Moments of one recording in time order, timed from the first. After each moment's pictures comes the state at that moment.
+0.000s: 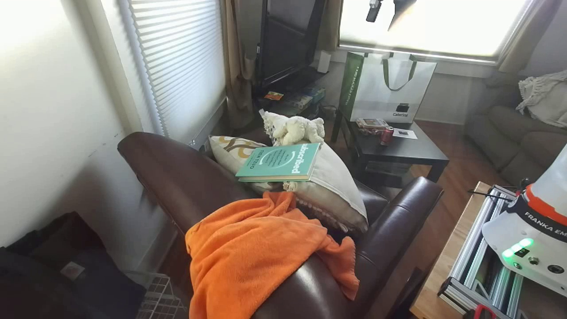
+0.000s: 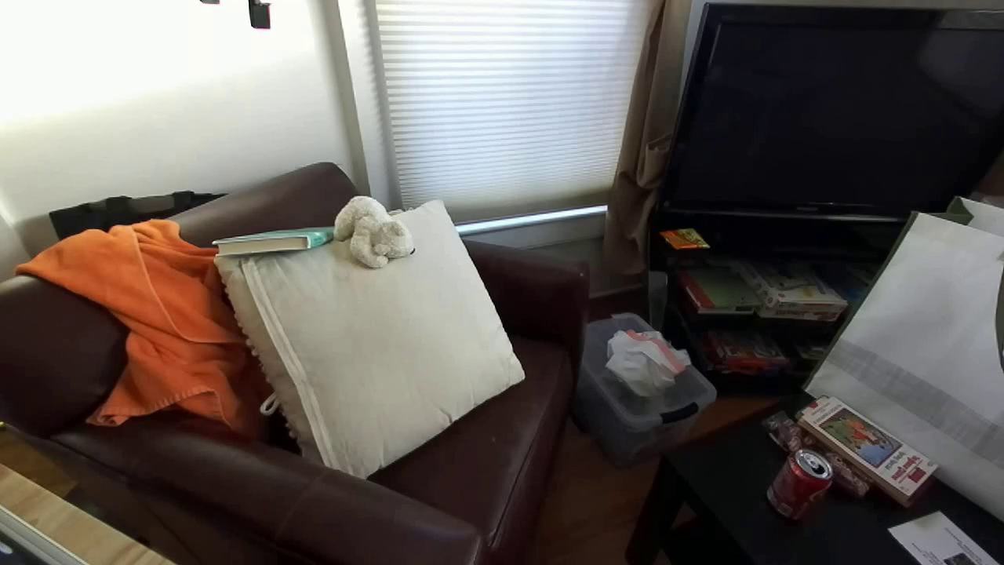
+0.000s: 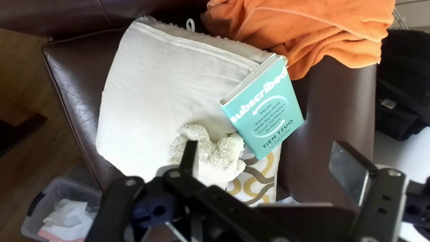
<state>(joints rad) 0.06 -0.34 0.03 -2.05 0.25 1.75 0.19</state>
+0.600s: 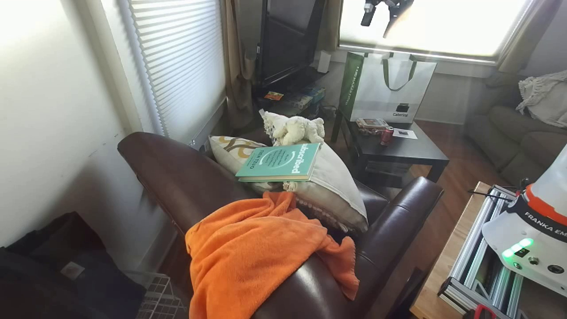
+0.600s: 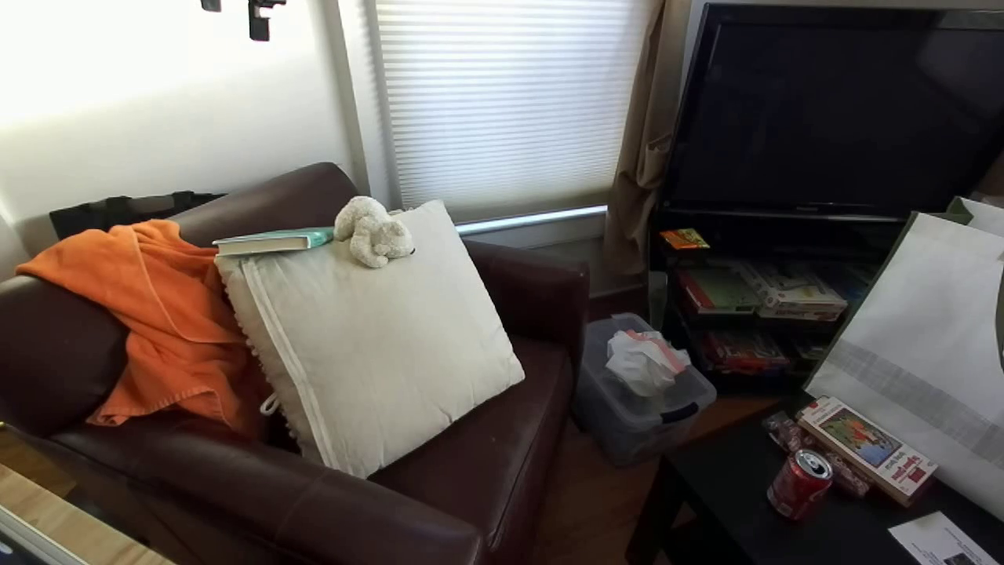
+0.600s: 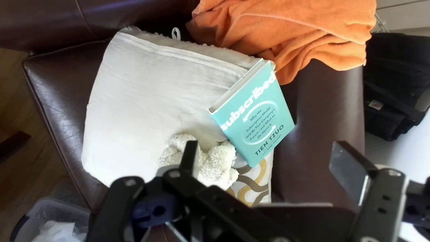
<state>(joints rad) 0.06 -0.30 0.02 -2.04 0.32 1.75 0.19</state>
